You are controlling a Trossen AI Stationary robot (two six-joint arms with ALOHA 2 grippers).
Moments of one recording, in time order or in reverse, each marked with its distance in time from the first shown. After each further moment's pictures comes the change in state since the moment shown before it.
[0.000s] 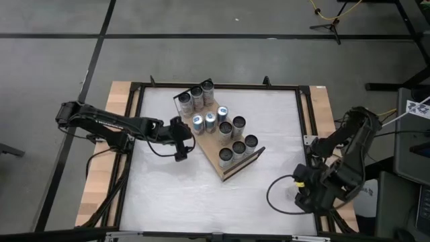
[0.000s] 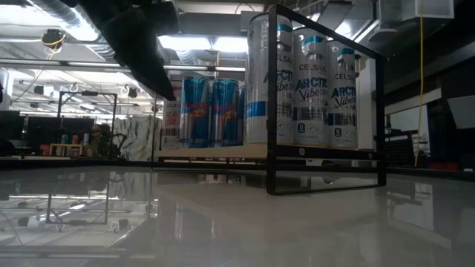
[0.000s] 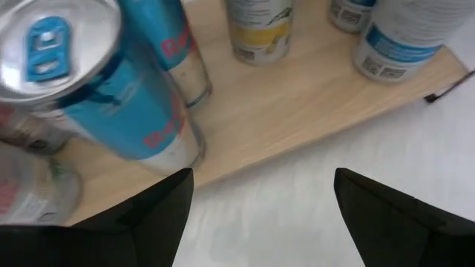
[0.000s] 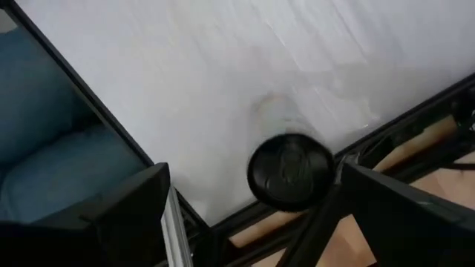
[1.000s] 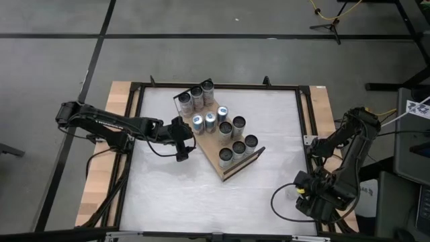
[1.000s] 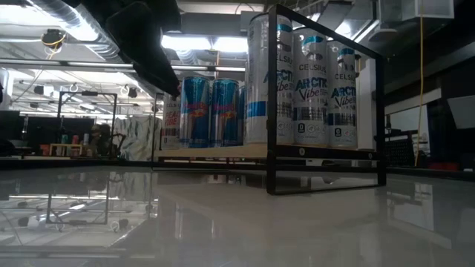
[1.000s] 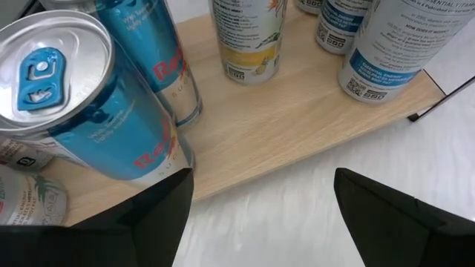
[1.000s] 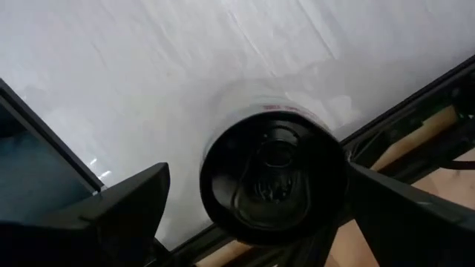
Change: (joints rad) left arm 0.000 0.000 -0.002 0.055 0.019 -0.006; right arm 0.123 0.019 -0.215 0.117 0.024 0.114
